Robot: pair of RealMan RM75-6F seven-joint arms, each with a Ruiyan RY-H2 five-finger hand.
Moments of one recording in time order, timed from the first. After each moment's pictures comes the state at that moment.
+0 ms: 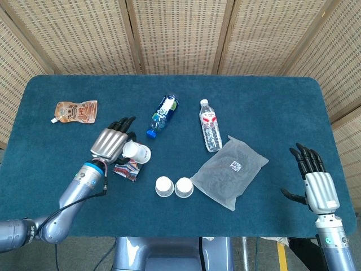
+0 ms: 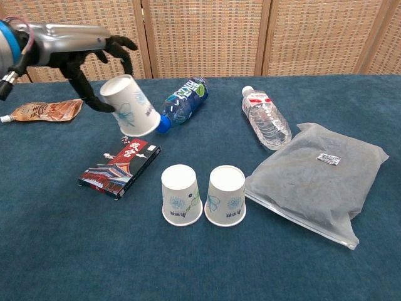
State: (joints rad) left arm -0.87 -1.27 -0.24 -1.88 0.77 1.01 0.66; right arm 0.19 -1.18 0.08 -1.66 -1.51 1.50 0.07
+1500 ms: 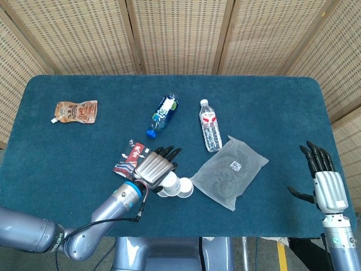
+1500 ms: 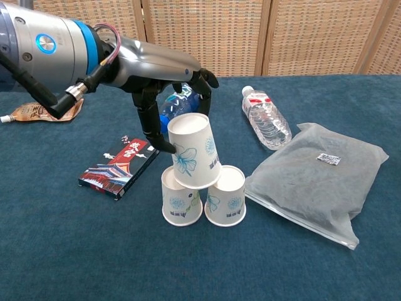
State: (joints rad) left arm -1.24 -1.31 -0.15 -2.10 0.44 1.06 0.89; right arm 0.17 -1.16 0.12 -1.63 -1.50 1.51 0.14
